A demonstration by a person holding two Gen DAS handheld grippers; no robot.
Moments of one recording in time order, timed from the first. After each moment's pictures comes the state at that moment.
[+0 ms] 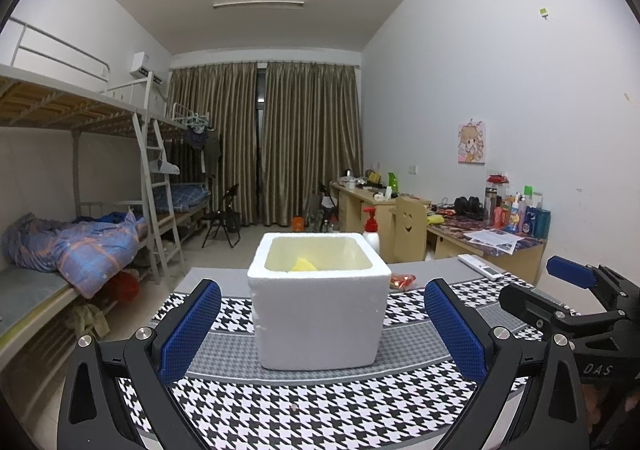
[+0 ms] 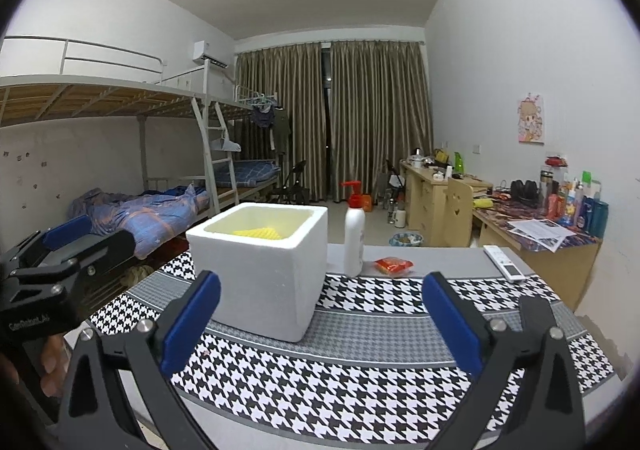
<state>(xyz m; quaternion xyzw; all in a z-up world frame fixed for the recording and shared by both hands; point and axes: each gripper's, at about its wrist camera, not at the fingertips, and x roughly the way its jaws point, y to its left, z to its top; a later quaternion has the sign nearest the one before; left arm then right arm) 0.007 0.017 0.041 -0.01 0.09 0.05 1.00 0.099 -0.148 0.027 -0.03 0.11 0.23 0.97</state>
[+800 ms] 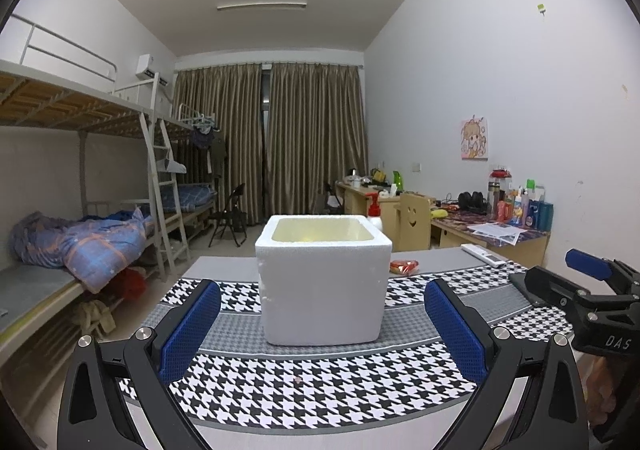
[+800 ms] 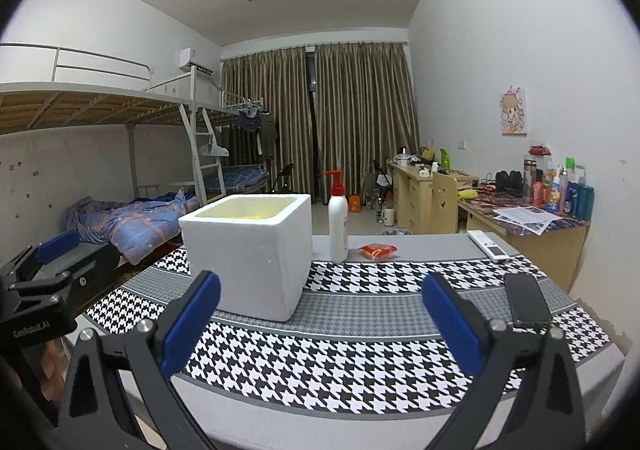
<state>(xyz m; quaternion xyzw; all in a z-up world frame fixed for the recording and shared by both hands) -0.015 0.012 0.013 -0.01 0.08 0.06 0.99 0.079 -0.168 0.011 -0.01 0.10 0.20 0.97</state>
